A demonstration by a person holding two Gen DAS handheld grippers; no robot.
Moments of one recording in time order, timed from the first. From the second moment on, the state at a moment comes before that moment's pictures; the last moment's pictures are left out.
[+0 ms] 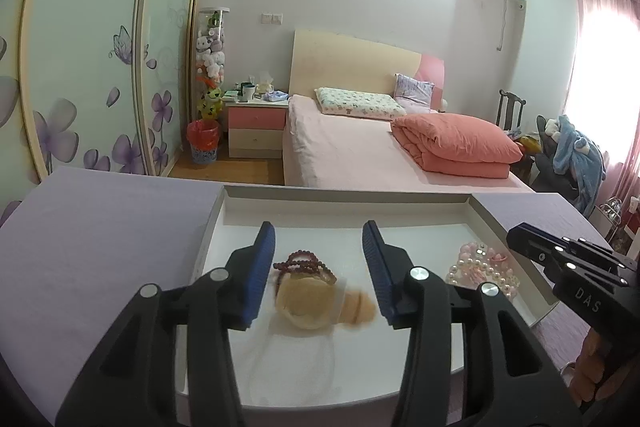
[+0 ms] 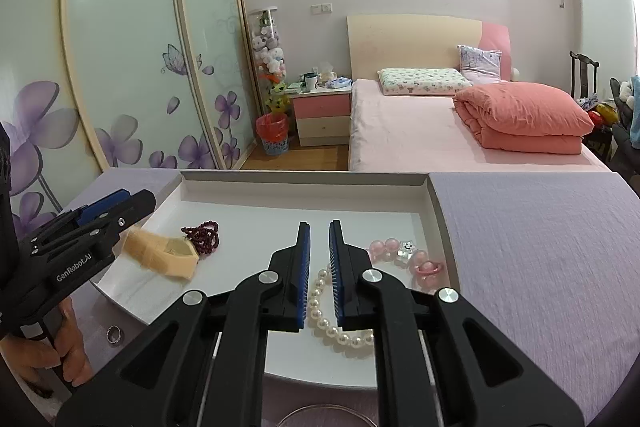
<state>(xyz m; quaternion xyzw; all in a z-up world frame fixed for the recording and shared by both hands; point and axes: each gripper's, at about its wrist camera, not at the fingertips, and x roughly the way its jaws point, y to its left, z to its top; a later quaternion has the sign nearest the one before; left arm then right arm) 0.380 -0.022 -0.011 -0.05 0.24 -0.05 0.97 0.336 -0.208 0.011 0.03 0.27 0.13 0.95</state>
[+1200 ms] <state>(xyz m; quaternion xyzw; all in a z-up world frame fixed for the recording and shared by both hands) 0.344 0.016 0.017 -0.06 0.22 -0.02 0.97 0.284 -0.220 0.022 0.01 0.27 0.12 0.96</state>
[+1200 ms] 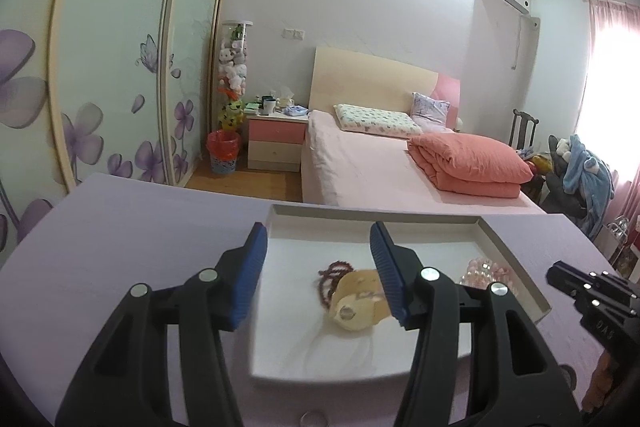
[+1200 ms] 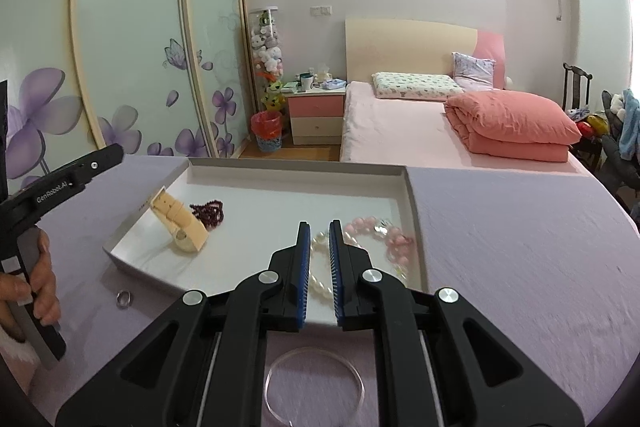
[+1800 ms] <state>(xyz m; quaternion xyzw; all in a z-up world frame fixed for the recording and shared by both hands) 0.220 0.035 0.004 -0.06 0.22 -0.02 0.97 0.187 -0.253 -0.003 0.01 0.31 0.10 0.94</state>
